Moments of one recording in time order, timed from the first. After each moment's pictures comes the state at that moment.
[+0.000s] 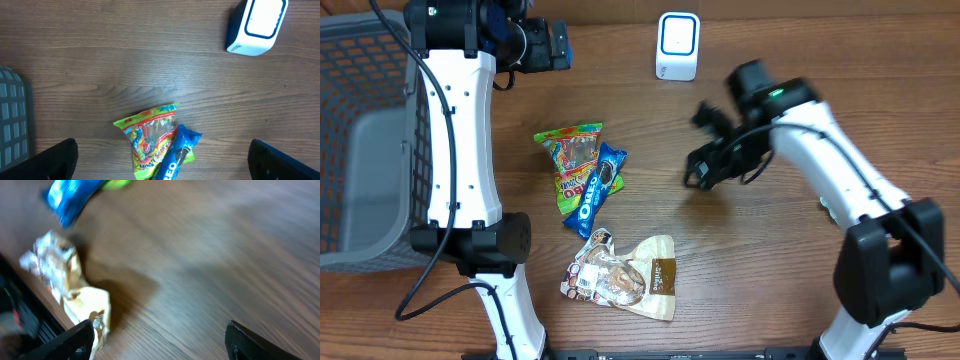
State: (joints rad) left arm -0.04 2.13 2.63 -1.57 0.07 -0.15; right arm 0.42 1.89 1.53 -1.12 -0.46 -0.20
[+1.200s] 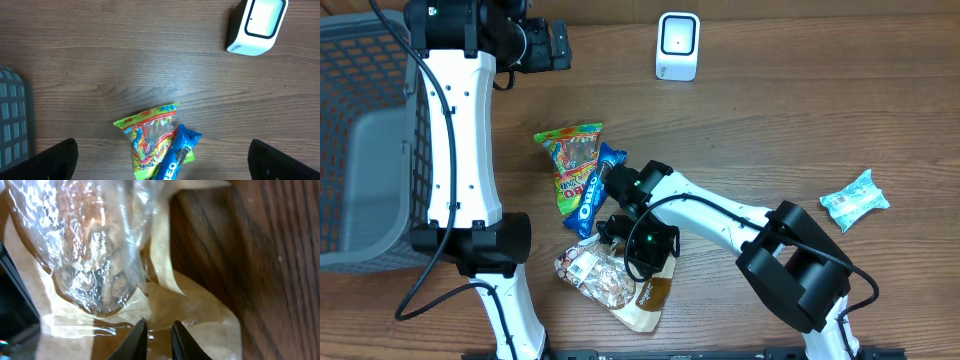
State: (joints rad) left arm -0.04 2.13 2.63 -1.57 0.07 -0.15; right arm 0.87 2.09 1.50 -1.16 -0.42 -0.33
